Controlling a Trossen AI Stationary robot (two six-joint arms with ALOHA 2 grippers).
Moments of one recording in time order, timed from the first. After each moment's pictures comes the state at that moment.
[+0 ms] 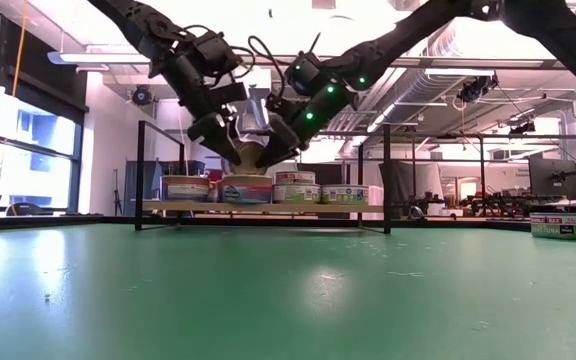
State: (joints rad) left arm 0.62 1.59 1.10 -0.35 0.03 0.74; right arm -0.51 2.10 1.65 -0.23 -0.17 -0.33
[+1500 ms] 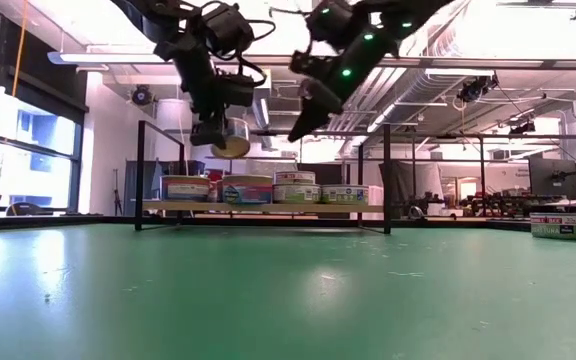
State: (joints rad) left arm 0.38 1.58 1.11 -0.33 -0.84 0.73; right arm -0.31 1.76 1.37 -0.36 0.07 -0.35
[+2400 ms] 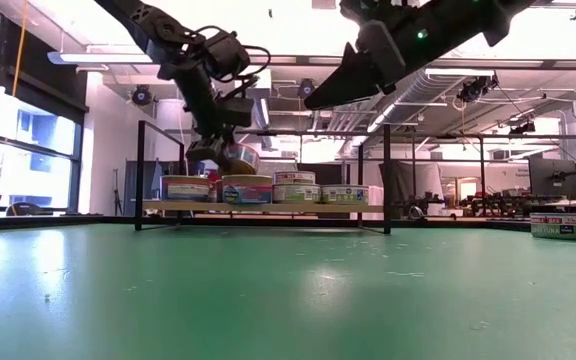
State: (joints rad) left arm 0.50 1.64 1.09 -0.26 -0.51 0.95; right arm 0.14 1.51 0.84 0.20 0.39 -0.11
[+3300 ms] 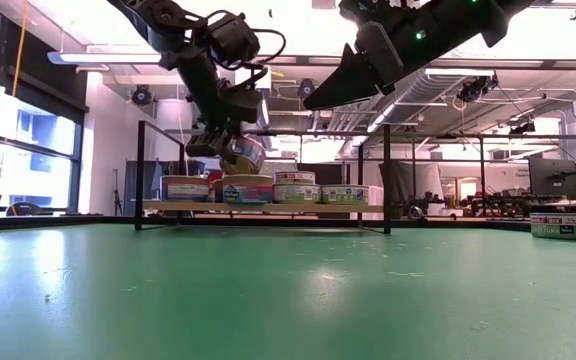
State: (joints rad) left arm 0.37 1.64 1.09 -0.27 -0.68 1.01; right arm 0.13 1.51 0.84 0.20 0.38 -0.11
